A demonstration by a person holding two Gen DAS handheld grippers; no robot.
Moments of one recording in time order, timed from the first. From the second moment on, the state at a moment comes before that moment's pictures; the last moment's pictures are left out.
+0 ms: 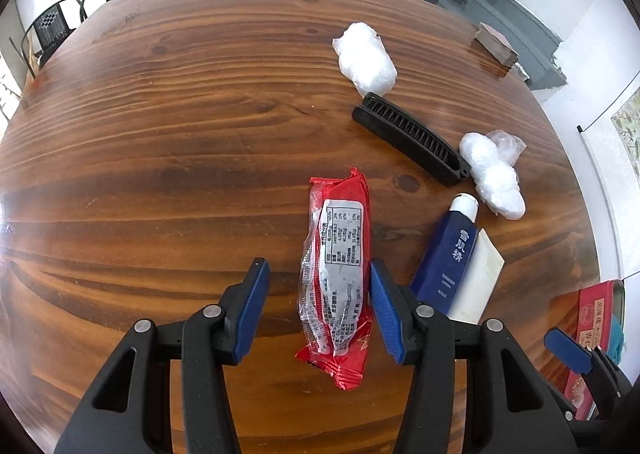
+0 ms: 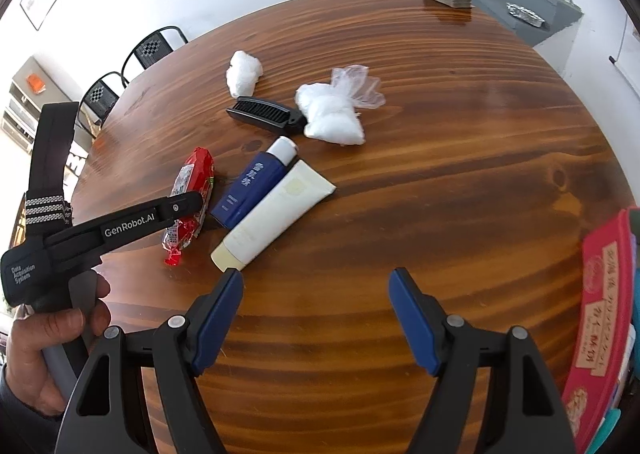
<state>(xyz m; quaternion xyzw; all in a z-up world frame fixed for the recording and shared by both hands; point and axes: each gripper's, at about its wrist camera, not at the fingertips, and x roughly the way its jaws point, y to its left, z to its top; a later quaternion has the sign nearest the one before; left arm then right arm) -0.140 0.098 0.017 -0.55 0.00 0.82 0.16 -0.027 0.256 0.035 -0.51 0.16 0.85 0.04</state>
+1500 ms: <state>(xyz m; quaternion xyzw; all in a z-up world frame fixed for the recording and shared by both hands) -0.113 0.105 0.040 -0.50 0.06 0.85 0.16 -0.035 0.261 0.012 -0.52 0.13 0.84 0.05</state>
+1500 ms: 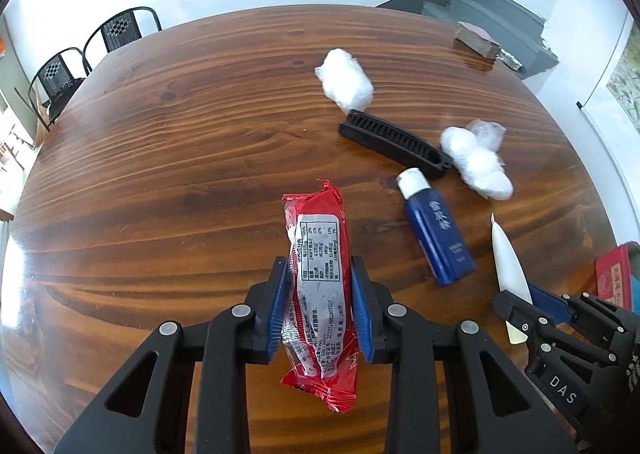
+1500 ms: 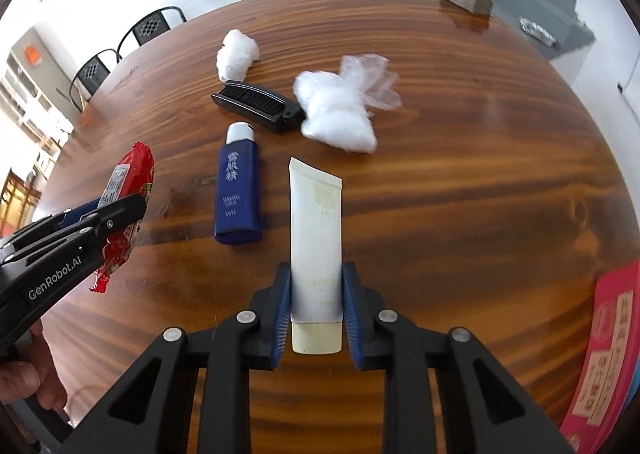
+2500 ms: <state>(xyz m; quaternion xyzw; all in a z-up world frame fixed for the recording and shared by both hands) -0.003 0.185 0.111 -0.44 0.09 0.86 0.23 0.078 0.326 0.078 -0.44 0.16 0.88 0.08</state>
